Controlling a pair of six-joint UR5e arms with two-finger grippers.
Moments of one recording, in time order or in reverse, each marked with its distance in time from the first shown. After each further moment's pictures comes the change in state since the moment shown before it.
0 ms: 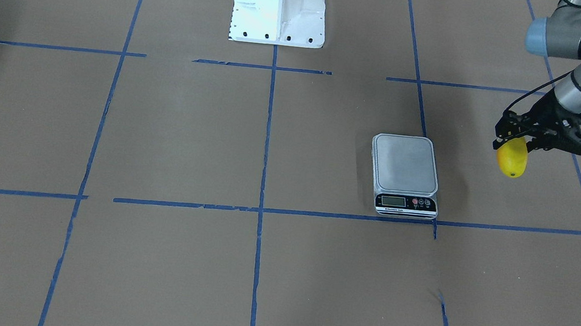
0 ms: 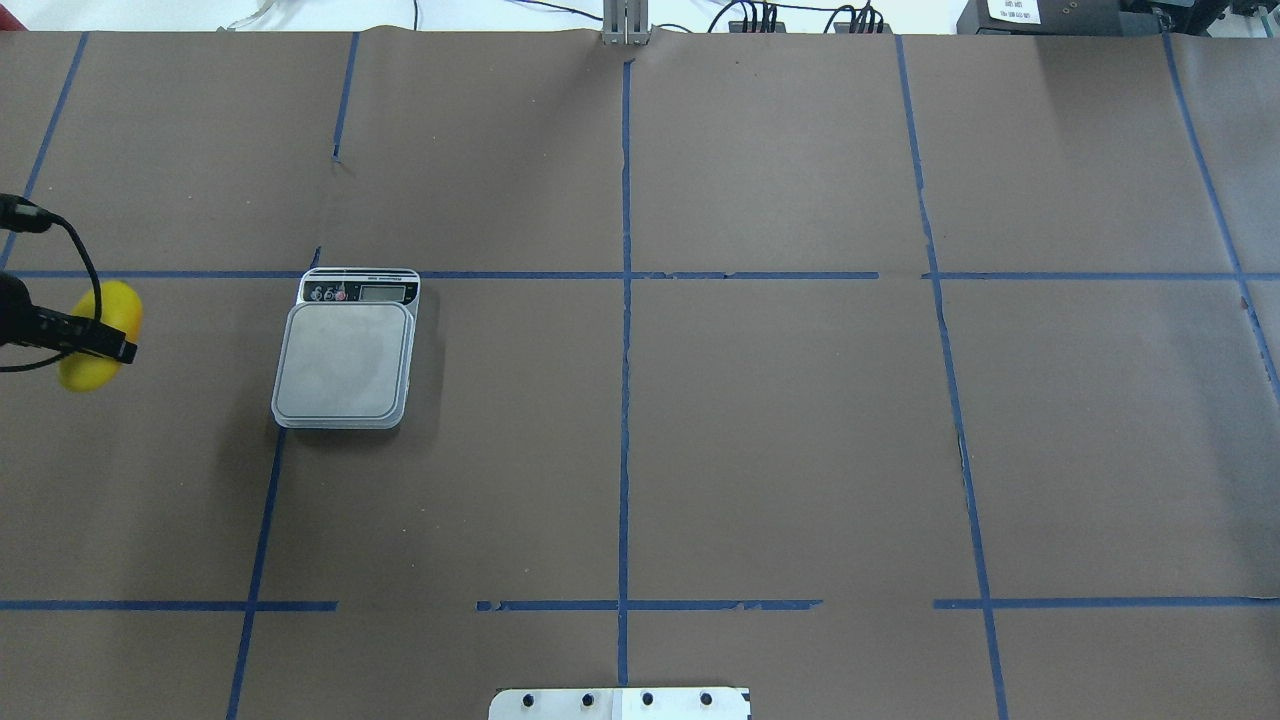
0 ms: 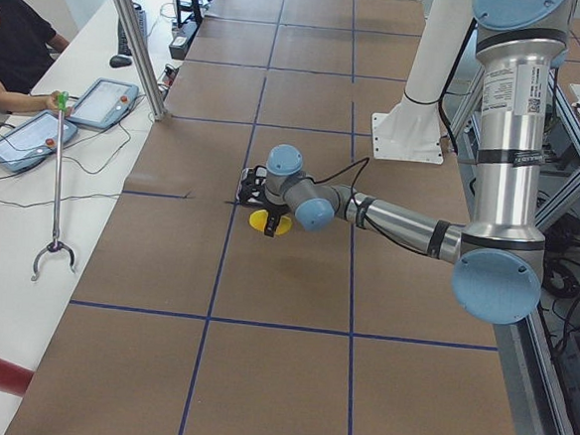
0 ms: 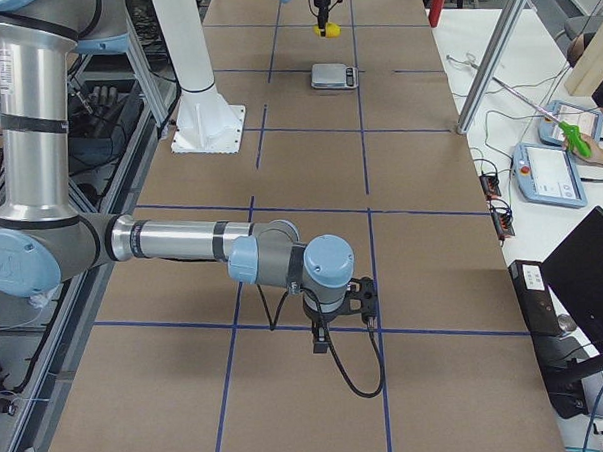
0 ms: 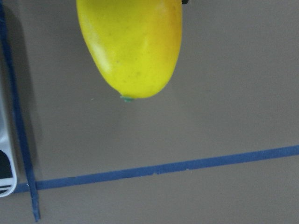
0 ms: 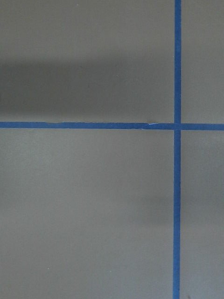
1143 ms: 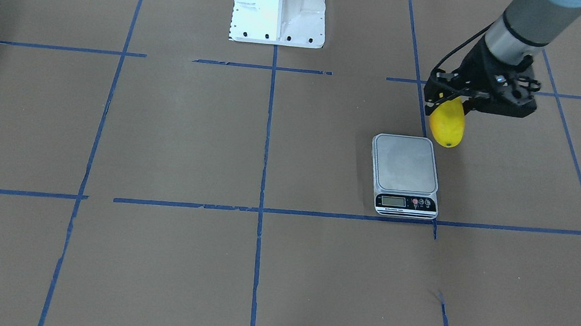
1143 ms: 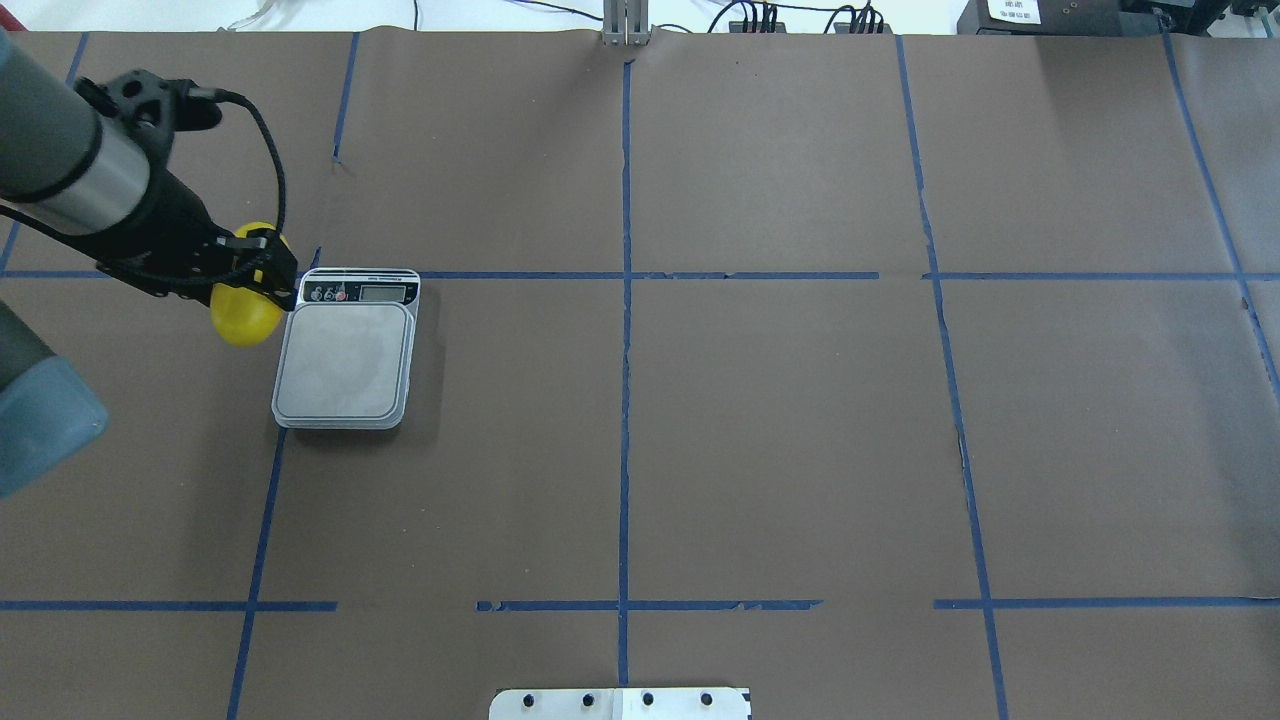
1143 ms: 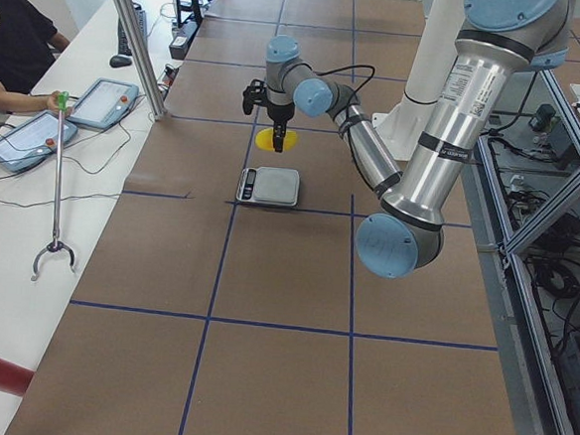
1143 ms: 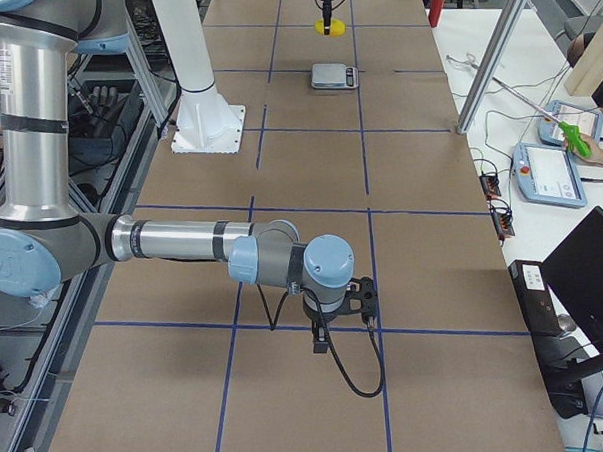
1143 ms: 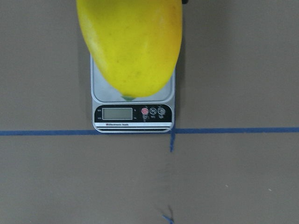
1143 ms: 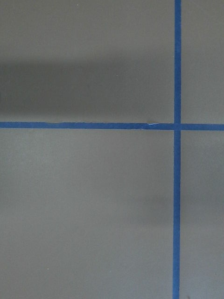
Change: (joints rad) left arm 0.149 -0.419 -0.125 0.538 -0.006 -0.277; right arm 0.000 0.000 0.000 0.000 0.000 -0.001
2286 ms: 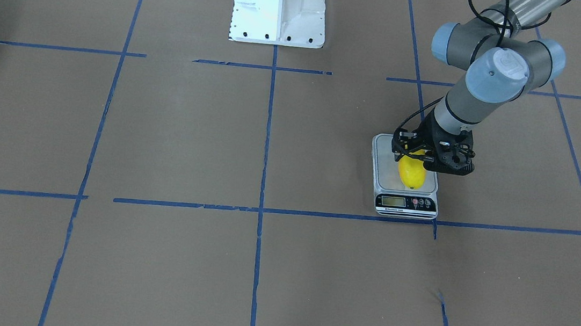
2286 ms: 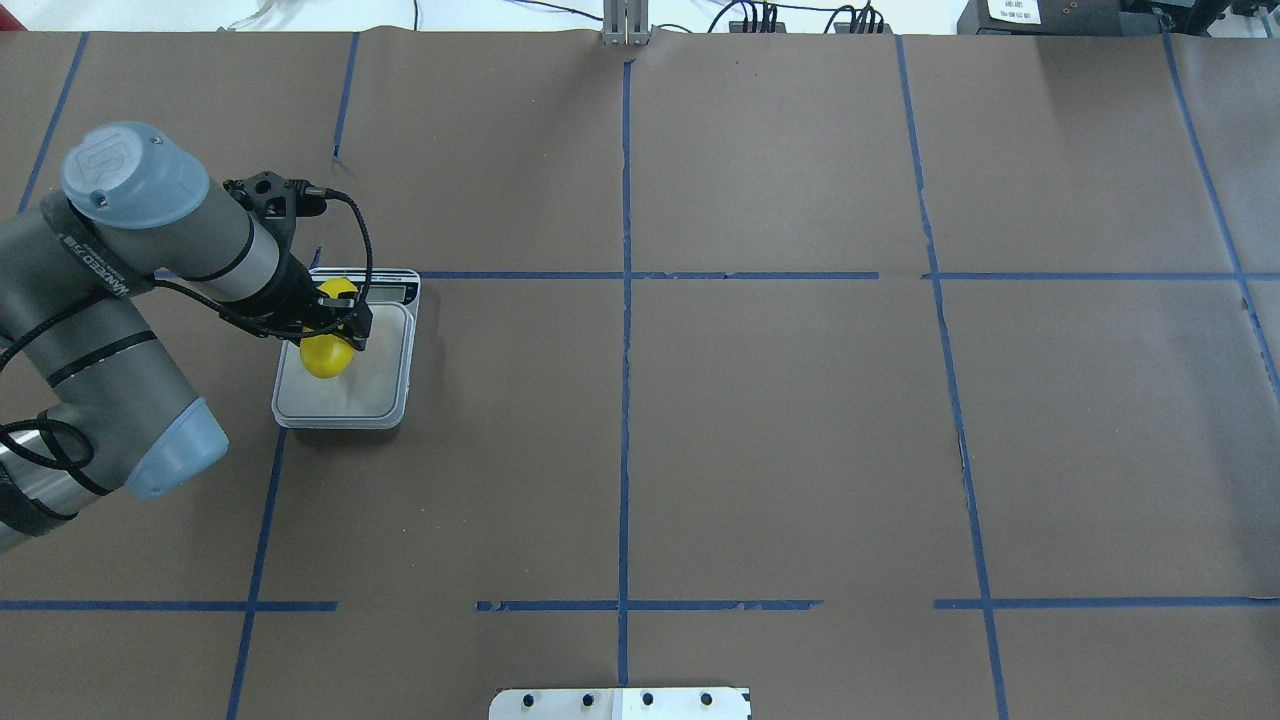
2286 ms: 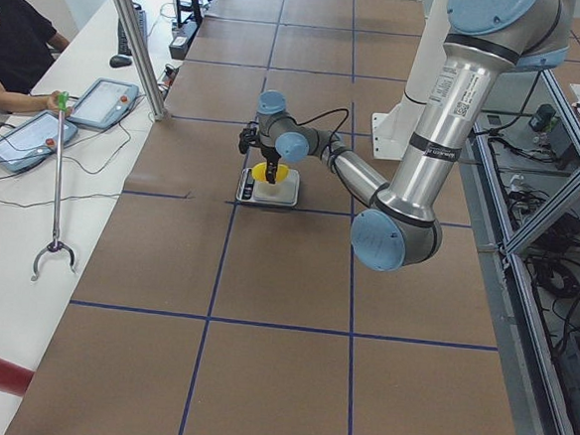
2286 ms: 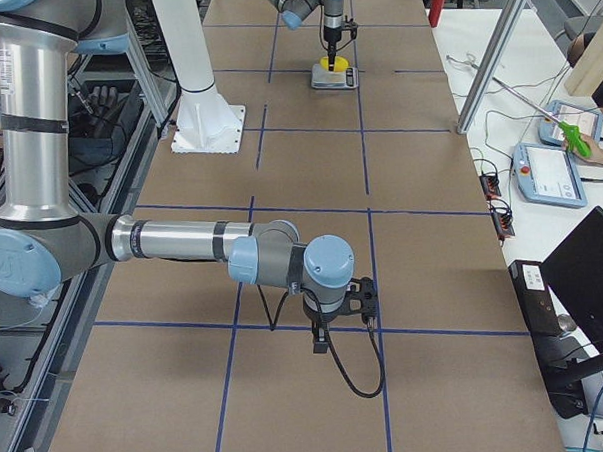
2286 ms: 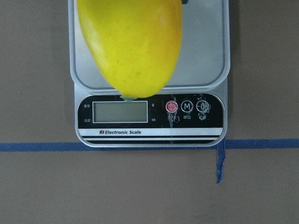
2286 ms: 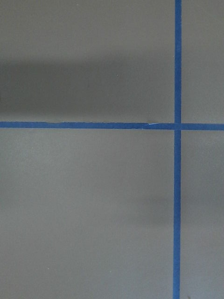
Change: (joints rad) left arm 0.104 0.001 0.316 -0.349 0.077 -0.037; right arm 0.000 0.000 -0.001 0.000 0.000 0.000
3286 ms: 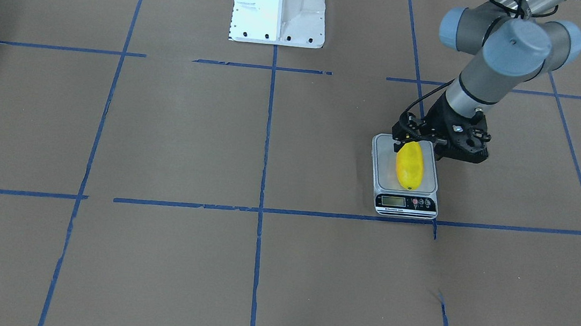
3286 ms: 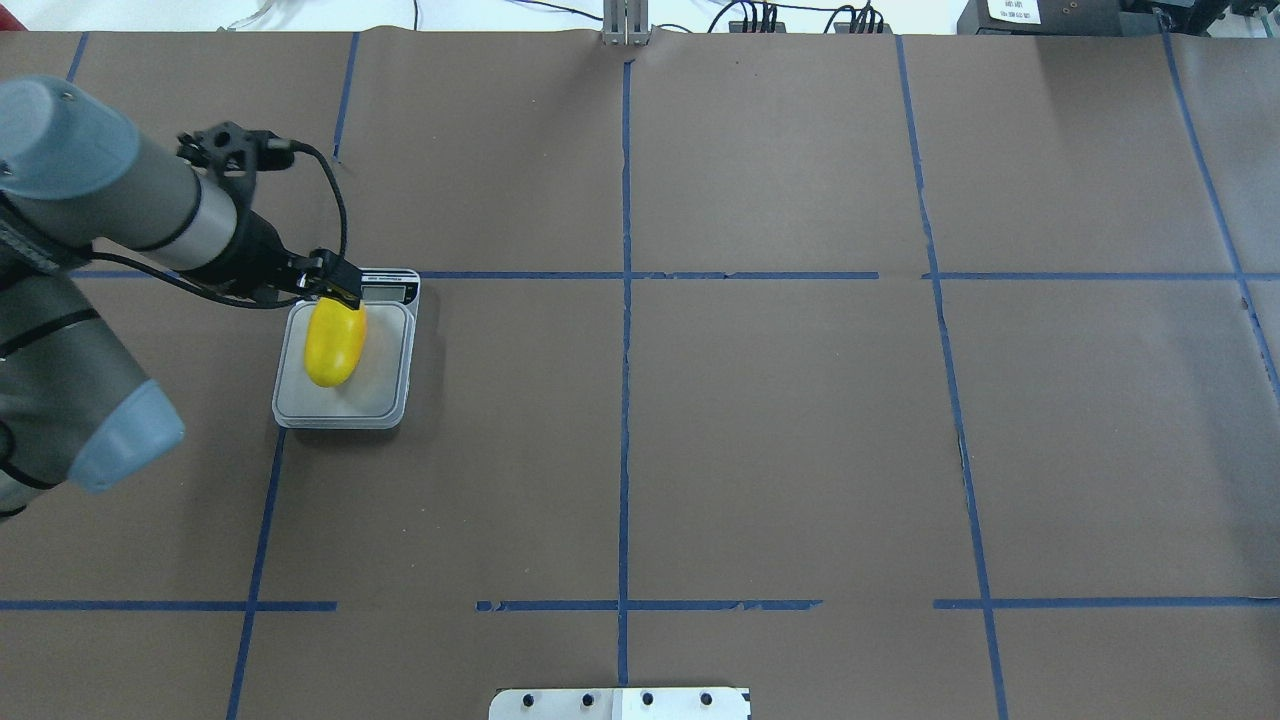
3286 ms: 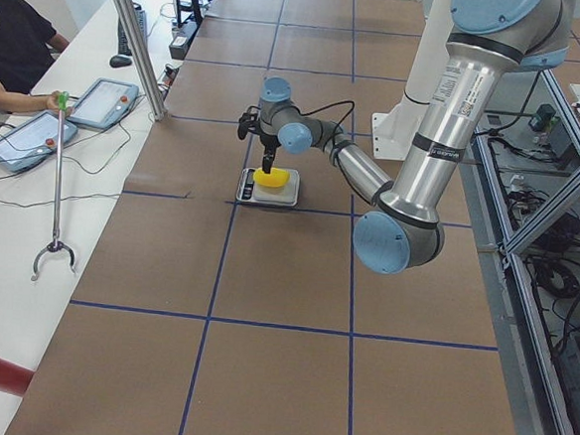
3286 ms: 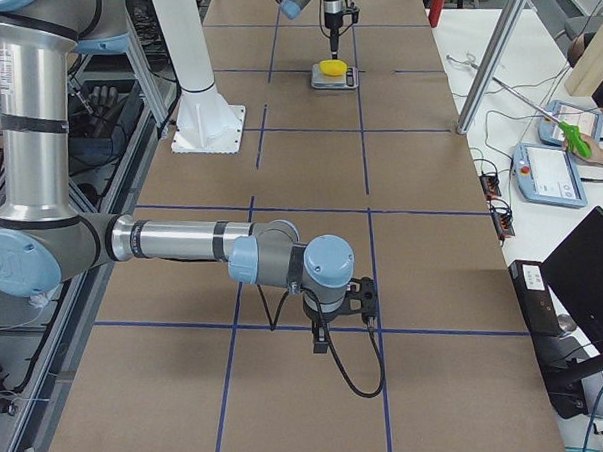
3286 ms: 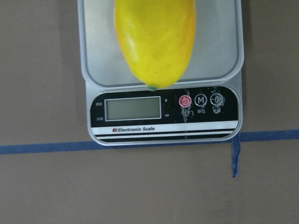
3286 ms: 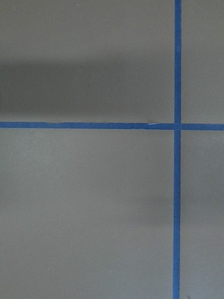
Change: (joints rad) left arm -0.078 0.040 -0.163 0.010 0.020 0.025; right arm 0.000 0.000 0.001 0.000 0.000 0.000
